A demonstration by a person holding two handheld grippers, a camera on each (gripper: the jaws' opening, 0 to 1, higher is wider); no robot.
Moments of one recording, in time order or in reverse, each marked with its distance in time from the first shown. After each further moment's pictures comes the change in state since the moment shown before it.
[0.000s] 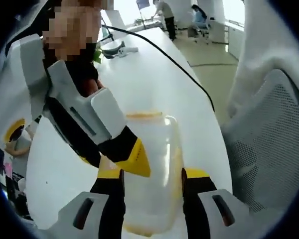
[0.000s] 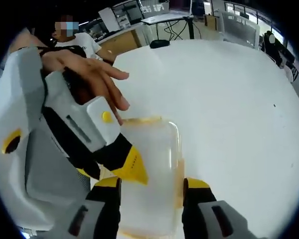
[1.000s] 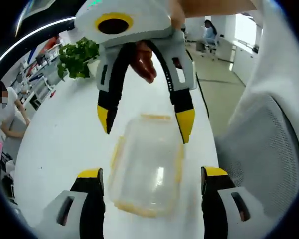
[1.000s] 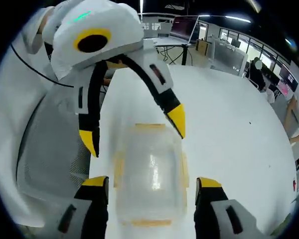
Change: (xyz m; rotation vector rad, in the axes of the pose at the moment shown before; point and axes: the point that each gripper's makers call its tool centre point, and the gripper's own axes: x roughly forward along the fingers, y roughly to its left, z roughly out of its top) left arm -0.042 0.016 -0.009 -0.141 -0.059 -0.047; right arm -0.032 0.031 -0.017 -0.047 -0.180 -0.204
